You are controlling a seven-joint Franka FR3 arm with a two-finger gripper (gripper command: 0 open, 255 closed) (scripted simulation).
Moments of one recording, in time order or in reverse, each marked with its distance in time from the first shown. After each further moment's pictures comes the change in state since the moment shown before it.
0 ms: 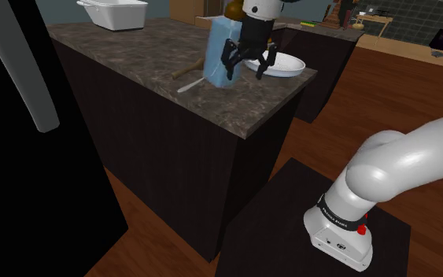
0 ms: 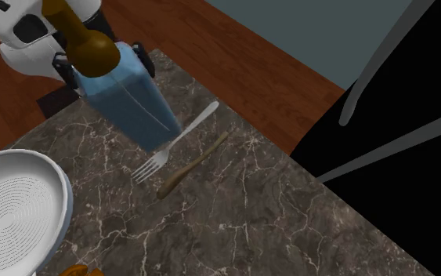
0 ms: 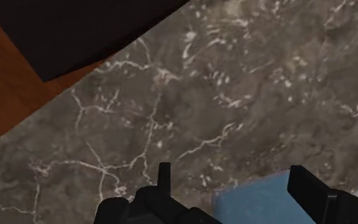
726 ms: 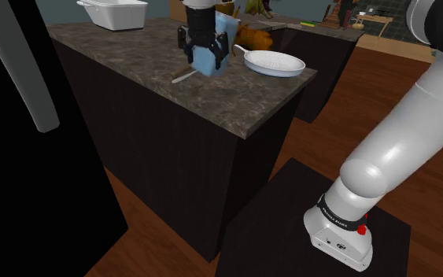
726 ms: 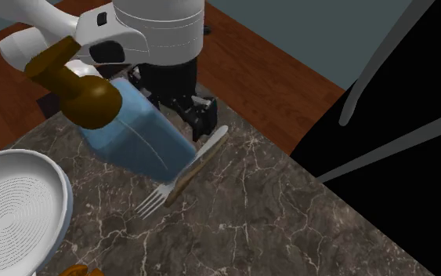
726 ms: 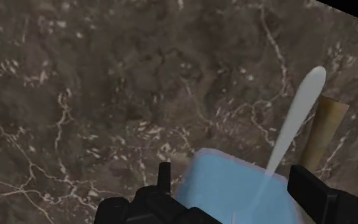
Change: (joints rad) arm -0.150 0.510 0.285 0.510 -0.242 -0.110 0.854
